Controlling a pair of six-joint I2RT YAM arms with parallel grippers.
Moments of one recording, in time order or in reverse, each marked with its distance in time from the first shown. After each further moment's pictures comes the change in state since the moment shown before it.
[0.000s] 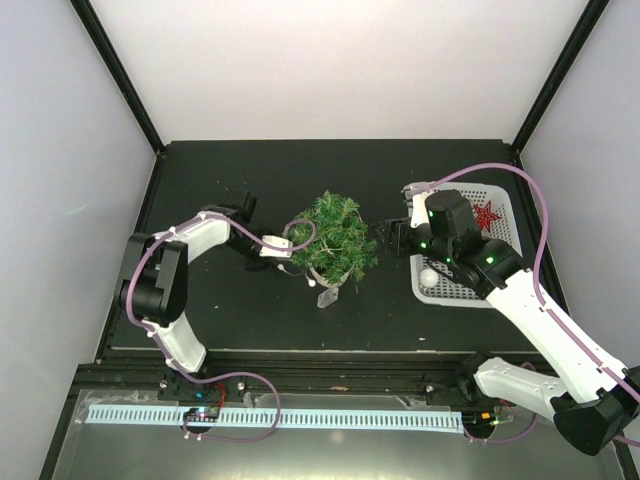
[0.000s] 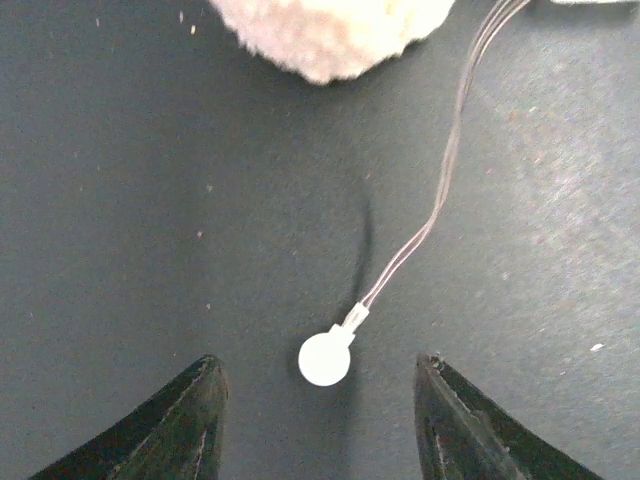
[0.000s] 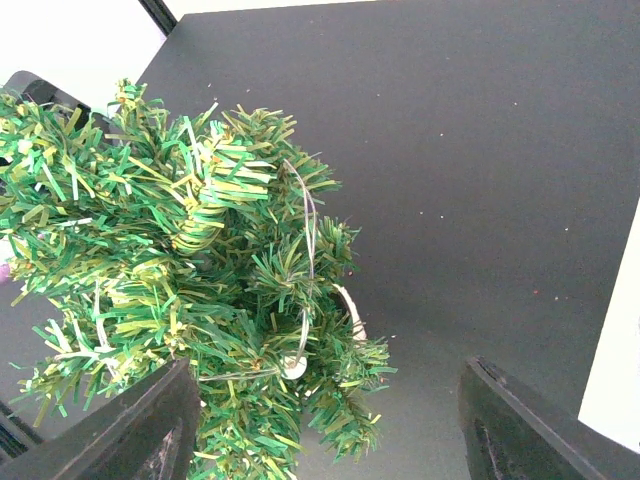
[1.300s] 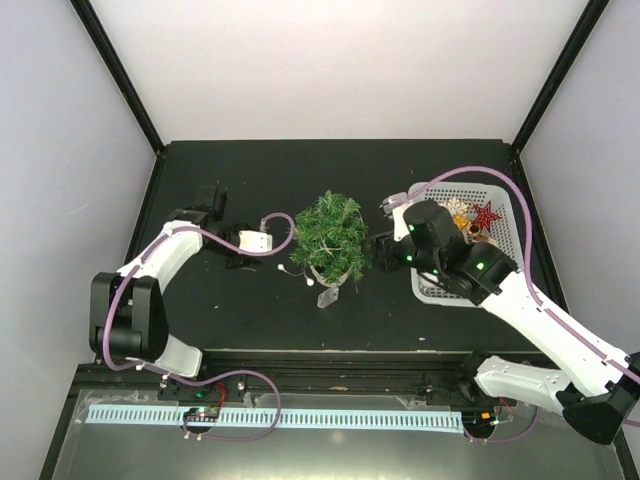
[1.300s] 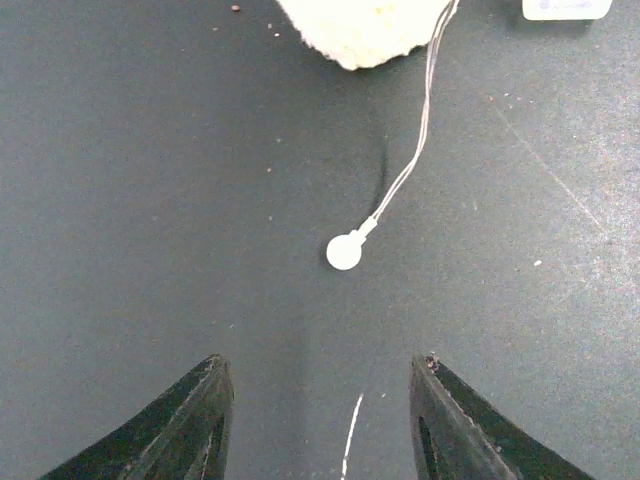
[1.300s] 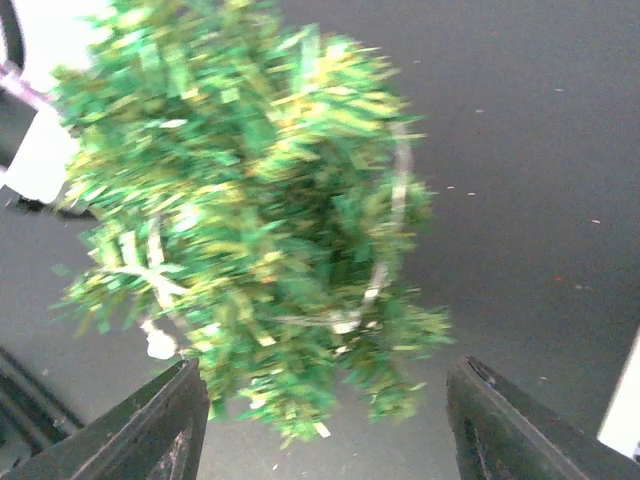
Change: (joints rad) left arm 0.116 -0.220 -0.043 -0.083 0.017 0.039; right arm 0.130 0.014 0.026 -0.072 0.101 -0.039
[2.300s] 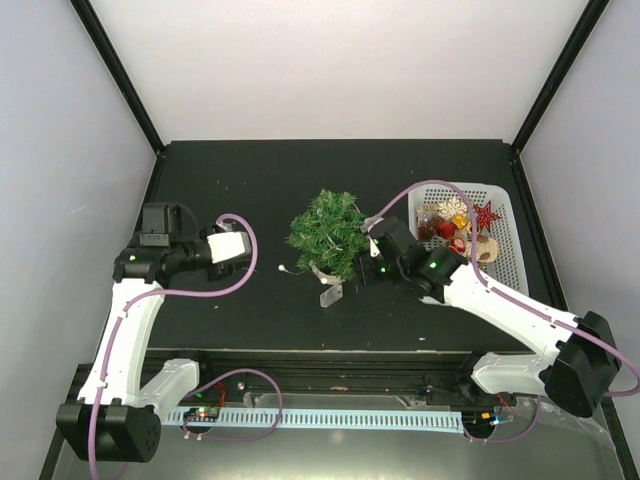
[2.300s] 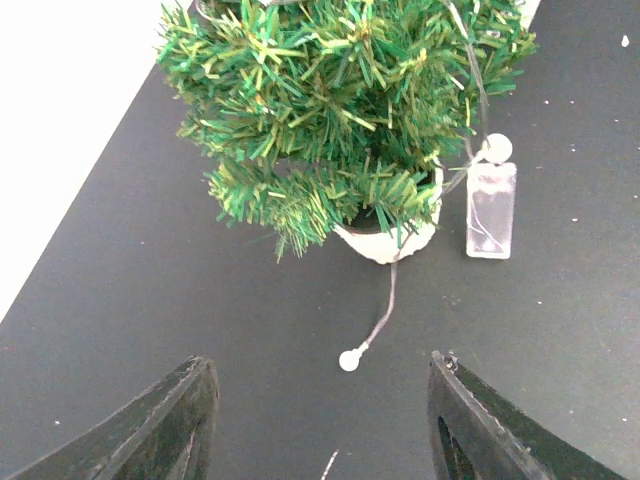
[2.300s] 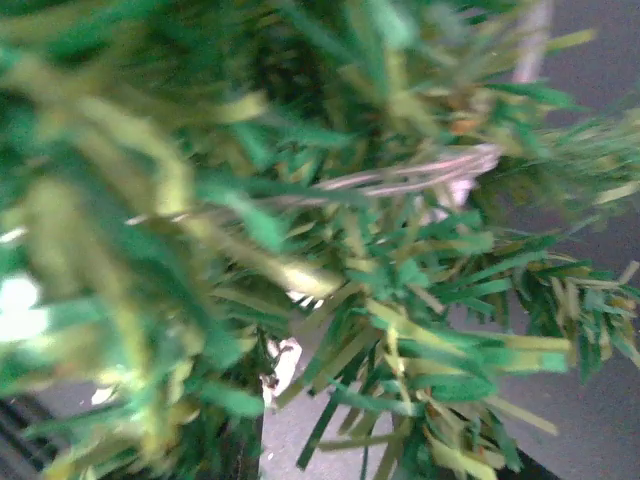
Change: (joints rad) left arm 0.116 -0.544 -0.022 -0.134 0.280 -0.270; right arm 0.105 0.170 -0.172 0.169 -0.010 0.109
